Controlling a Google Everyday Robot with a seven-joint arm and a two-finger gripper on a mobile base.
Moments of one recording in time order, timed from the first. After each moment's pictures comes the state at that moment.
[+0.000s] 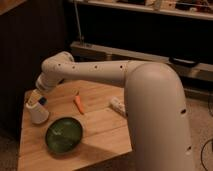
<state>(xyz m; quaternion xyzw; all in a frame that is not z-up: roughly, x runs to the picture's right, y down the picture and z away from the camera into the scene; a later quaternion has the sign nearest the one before) -0.337 0.015 0.720 -0.32 -0.27 0.26 0.87</state>
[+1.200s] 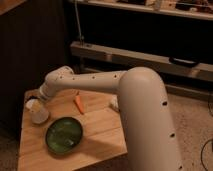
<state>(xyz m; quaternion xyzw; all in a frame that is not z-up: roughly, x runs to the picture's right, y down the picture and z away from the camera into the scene) -0.370 0.060 0.768 -0.32 -0.31 0.20 0.87</state>
